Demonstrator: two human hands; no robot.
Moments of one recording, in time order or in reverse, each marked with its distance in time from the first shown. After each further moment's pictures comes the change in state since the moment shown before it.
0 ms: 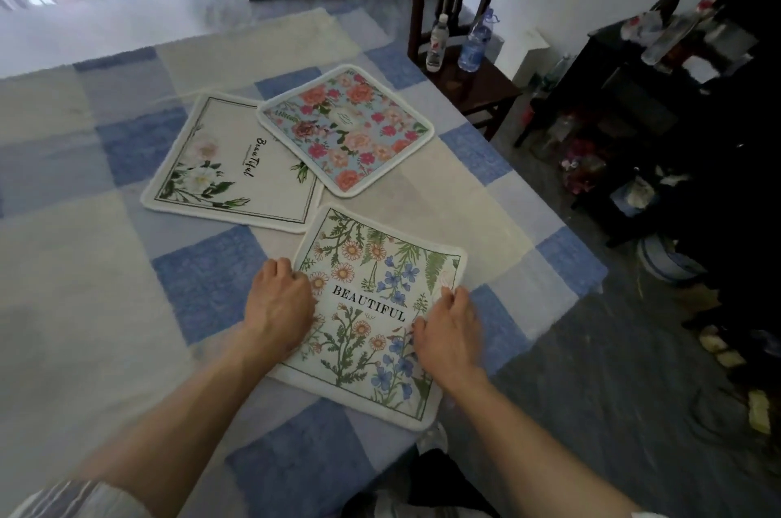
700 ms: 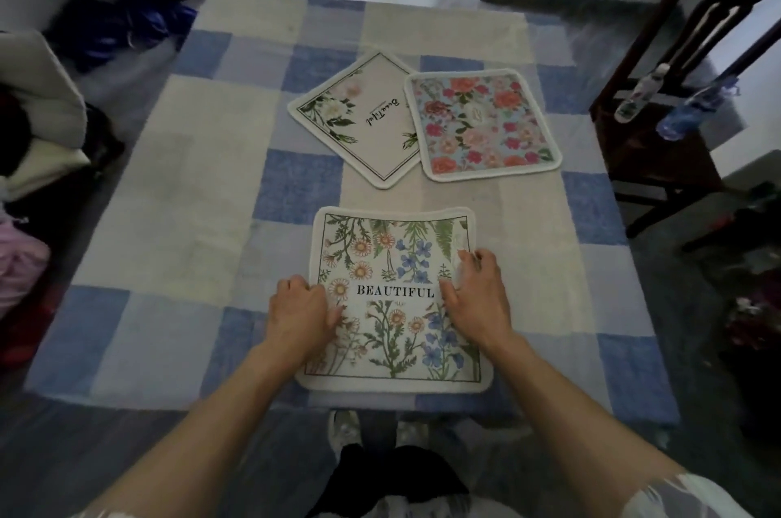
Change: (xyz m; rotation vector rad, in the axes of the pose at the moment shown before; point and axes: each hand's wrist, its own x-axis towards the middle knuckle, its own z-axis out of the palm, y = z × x) left_hand -0.101 0.113 0.019 -0.298 -0.114 -0.704; right_hand 0.112 0.034 -0.027 0.087 -0.249 -0.684
